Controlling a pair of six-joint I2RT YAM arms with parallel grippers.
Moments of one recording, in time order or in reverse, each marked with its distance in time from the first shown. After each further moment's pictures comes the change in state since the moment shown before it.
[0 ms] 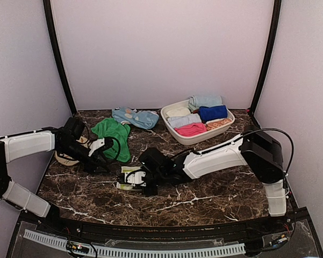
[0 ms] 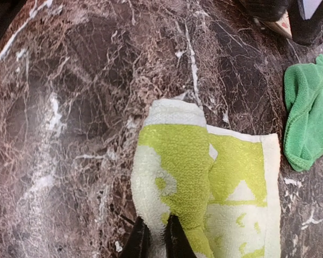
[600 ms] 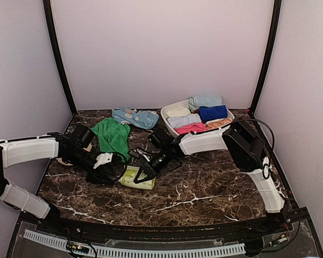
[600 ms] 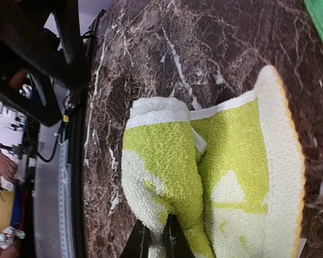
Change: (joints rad) left arm -0.150 -0.045 -0.061 -0.013 -0.045 0.158; right arm -0.252 0.251 0.366 -0.313 -0.778 0.620
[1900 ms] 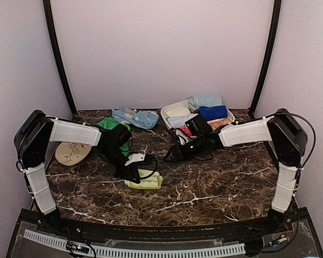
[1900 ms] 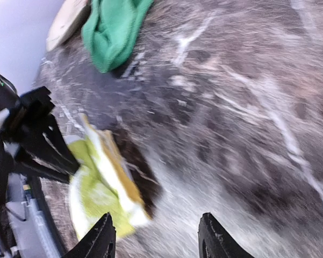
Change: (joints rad) left arm -0.224 0.529 0.366 0.005 -0.033 -0.103; right arm -0.196 -0.413 -0.475 0.188 0.323 0.340
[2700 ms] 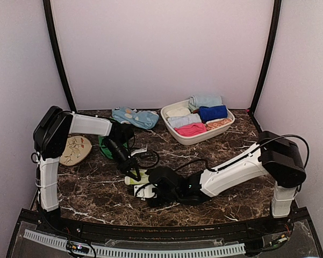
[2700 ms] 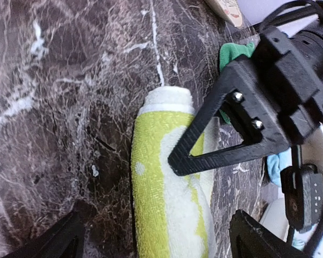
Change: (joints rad) left arm 0.078 0.260 0.301 -0.359 0.159 -0.101; right arm 0.569 -0.021 -0.167 0.314 0.913 -1.065
